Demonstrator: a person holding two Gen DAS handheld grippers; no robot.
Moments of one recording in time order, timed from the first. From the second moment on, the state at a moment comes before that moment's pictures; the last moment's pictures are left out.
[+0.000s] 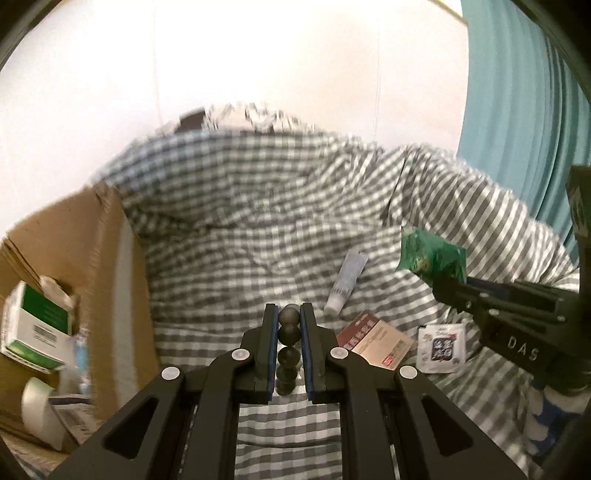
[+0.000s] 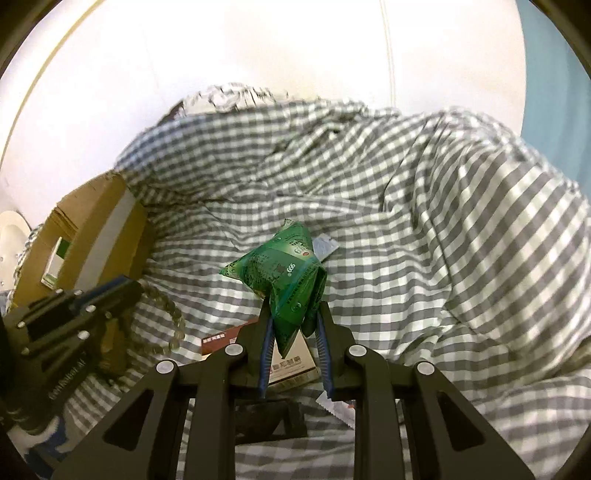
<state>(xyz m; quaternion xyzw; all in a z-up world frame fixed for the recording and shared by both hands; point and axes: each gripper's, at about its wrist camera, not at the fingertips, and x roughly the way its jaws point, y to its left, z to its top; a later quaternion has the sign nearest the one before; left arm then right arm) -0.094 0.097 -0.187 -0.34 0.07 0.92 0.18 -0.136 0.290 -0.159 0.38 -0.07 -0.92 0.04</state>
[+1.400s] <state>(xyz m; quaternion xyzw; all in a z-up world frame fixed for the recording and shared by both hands) -0.004 -0.068 -0.034 -0.17 0.03 0.98 0.07 -0.024 0.159 0.013 0.16 -0.05 -0.98 0.10</state>
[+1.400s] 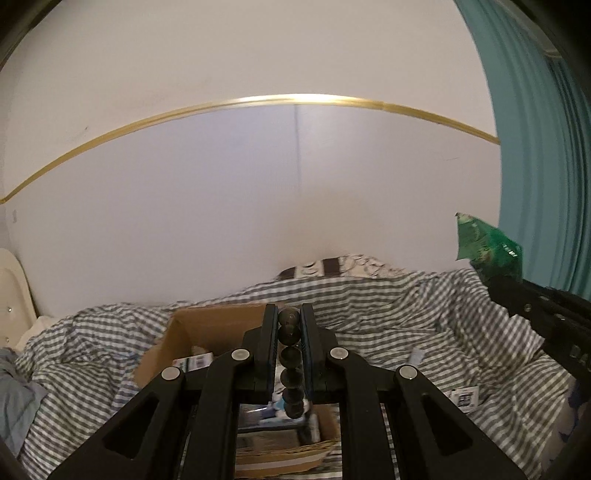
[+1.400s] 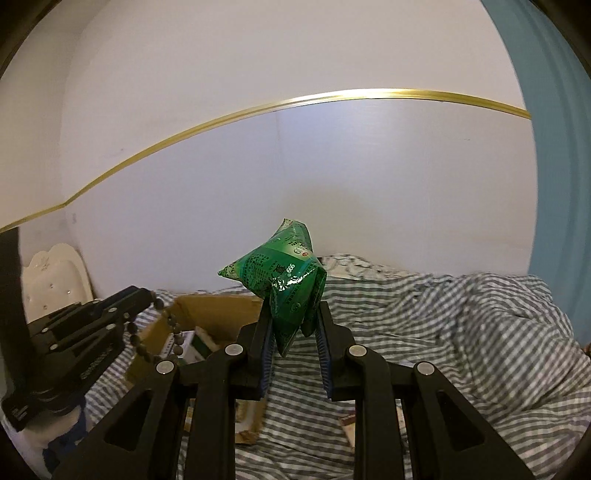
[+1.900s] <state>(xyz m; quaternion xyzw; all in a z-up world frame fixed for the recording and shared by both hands) -0.050 -0.123 -0.084 -0.22 -0.01 0.98 0.03 -0.076 0.086 -0.022 0.19 0.00 -0.97 0.15</state>
